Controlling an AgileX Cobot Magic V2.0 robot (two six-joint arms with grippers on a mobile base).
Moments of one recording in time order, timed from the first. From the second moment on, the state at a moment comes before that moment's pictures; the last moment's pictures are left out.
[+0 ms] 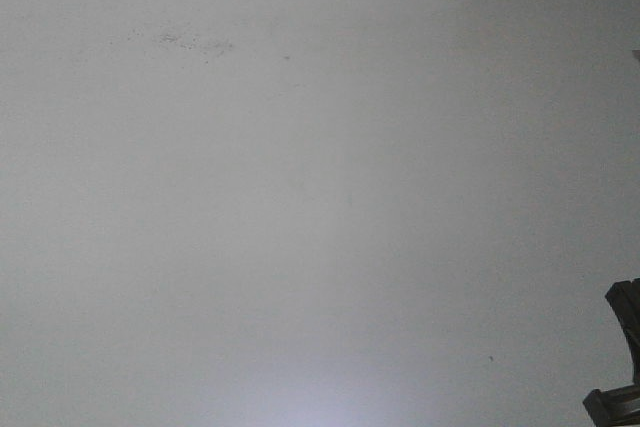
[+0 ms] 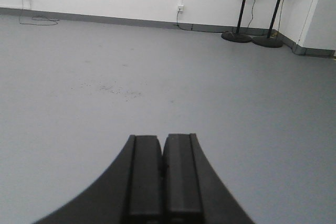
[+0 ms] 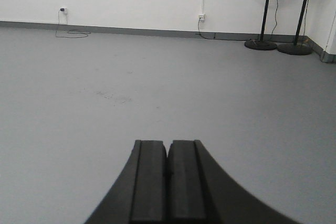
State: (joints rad) left arm 0.00 -0.01 0.03 -0.11 0.20 0.00; right arm 0.17 -0.01 0.03 0.08 0.18 -0.08
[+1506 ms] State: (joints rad) left arm 0.00 -0.01 0.03 -0.11 0.20 0.00; right arm 0.17 -0.01 0.03 0.08 0.18 -0.08
